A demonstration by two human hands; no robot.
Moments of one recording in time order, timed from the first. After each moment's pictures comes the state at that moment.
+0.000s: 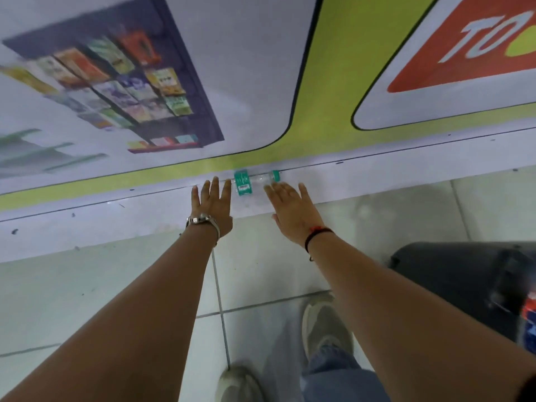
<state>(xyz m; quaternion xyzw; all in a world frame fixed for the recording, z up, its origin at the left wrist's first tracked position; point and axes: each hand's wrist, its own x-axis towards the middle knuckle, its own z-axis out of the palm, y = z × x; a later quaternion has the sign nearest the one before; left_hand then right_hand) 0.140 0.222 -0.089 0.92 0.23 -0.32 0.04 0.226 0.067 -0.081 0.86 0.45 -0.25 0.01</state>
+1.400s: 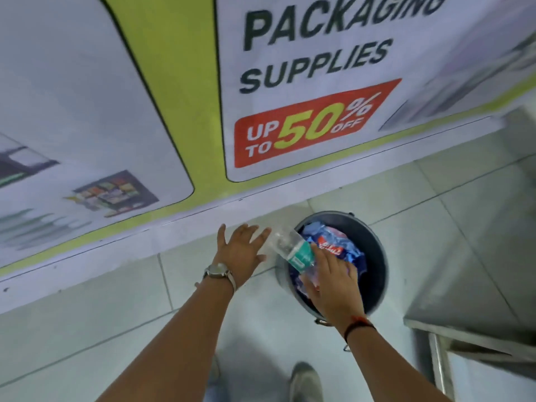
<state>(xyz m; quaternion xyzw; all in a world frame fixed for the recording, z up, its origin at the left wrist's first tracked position) 0.148 -0.003 0.215 0.97 0.01 -0.18 0.17 0.156 -0.211 0.240 0.97 0.19 -0.11 -0.06</state>
